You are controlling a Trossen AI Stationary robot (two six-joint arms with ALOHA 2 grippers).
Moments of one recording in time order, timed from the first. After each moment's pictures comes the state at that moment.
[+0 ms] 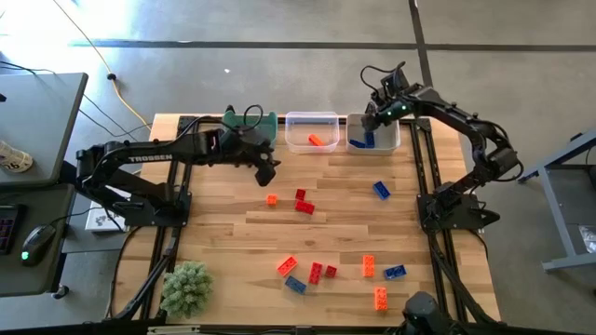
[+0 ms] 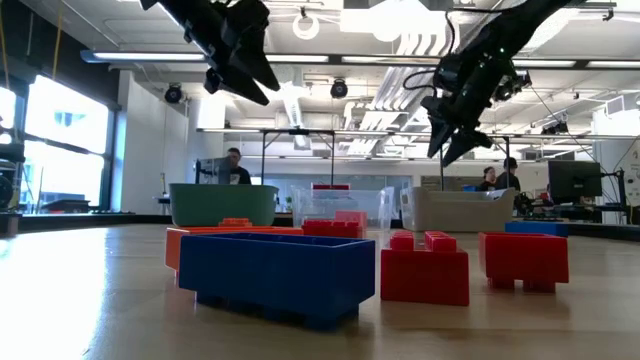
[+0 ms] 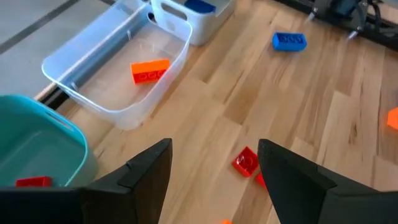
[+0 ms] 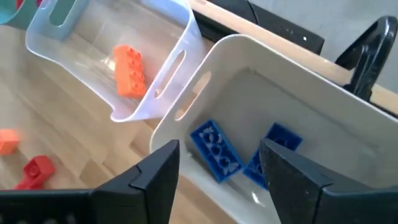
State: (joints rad) left arm 0.36 1.29 1.03 -0.46 -0.12 -0.23; right arm -0.99 1.50 1.17 -0.74 -0.30 0.10
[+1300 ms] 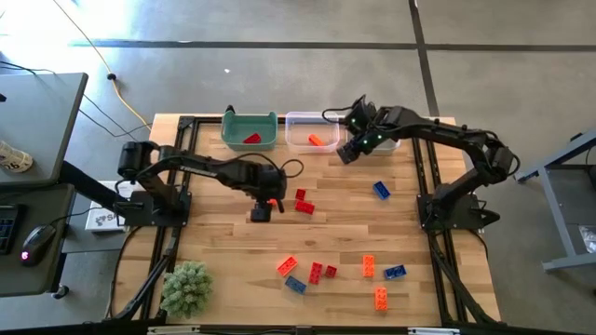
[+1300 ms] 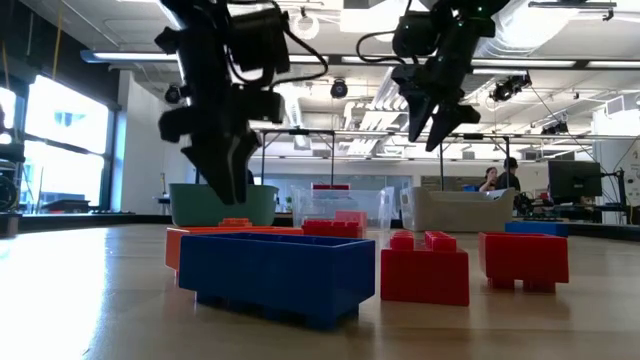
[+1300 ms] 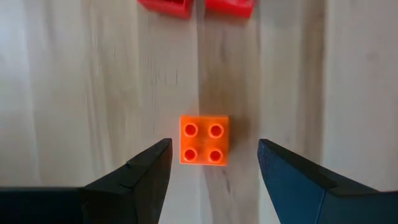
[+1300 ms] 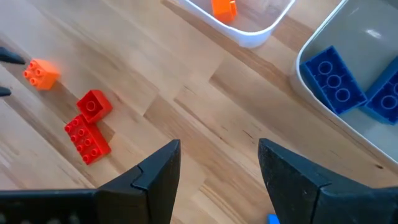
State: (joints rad) left arm 0.18 1.68 1.03 -0.63 -0.08 0.13; right arm -0.50 1.50 1.24 -0.91 -0.09 0.45
